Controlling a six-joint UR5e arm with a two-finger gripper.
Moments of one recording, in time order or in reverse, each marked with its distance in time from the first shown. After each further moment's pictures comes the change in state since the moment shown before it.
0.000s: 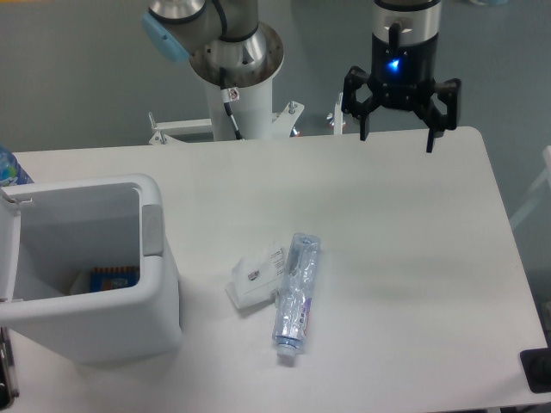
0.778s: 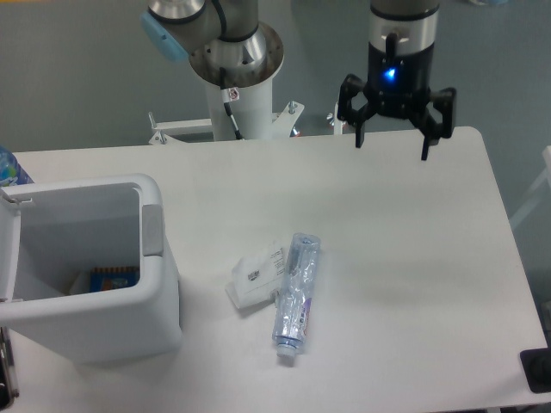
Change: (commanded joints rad) arm -0.046 -0.064 -0.008 0.074 -0.043 -0.086
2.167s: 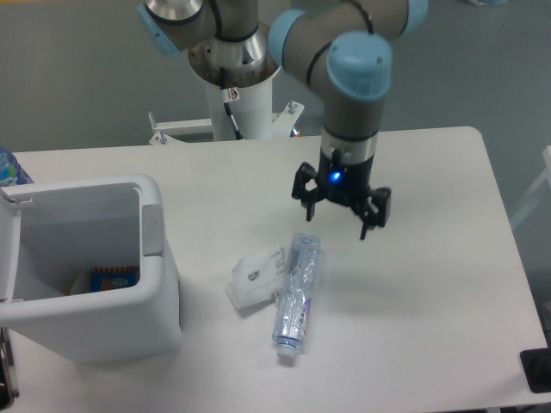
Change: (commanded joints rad) arm -0.133 -0.169 -0.230 0.242 -0.002 0.093
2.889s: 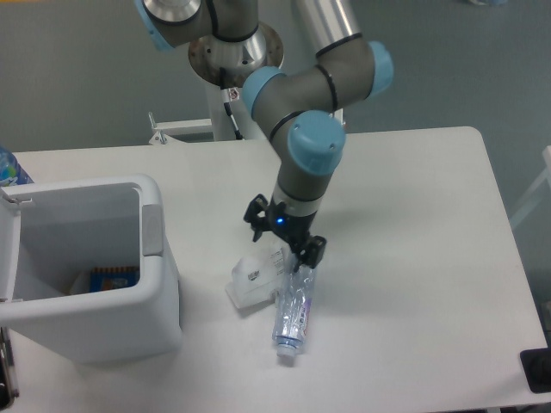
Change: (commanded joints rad) arm -0.123 -0.061 -0.086 0.015 -0.074 -0.024
